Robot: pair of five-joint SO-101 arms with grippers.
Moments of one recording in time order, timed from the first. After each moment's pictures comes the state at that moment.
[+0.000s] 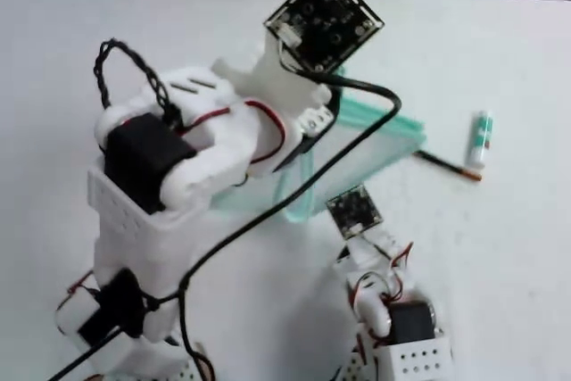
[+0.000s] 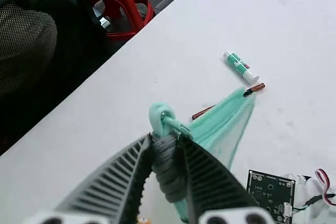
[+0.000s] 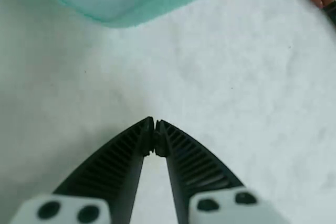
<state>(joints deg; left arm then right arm) 36.0 -2.6 -54.7 100.7 -13.2 -10.1 -102.7 96.4 70.2 21.7</state>
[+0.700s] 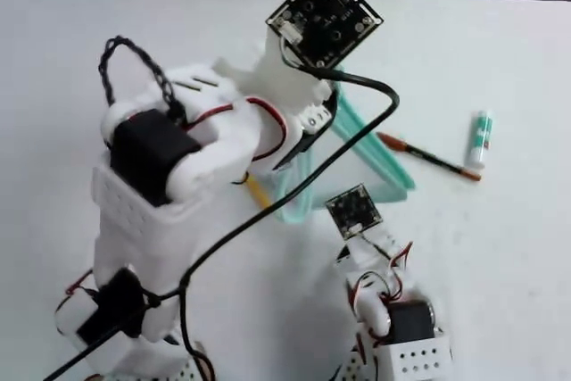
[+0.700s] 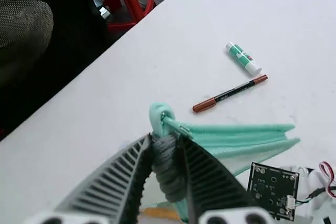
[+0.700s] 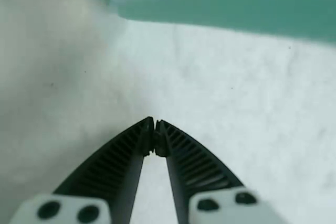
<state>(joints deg) 35.5 -2.7 -49.9 101.2 -12.9 -10.1 -102.7 96.4 70.2 21.7</state>
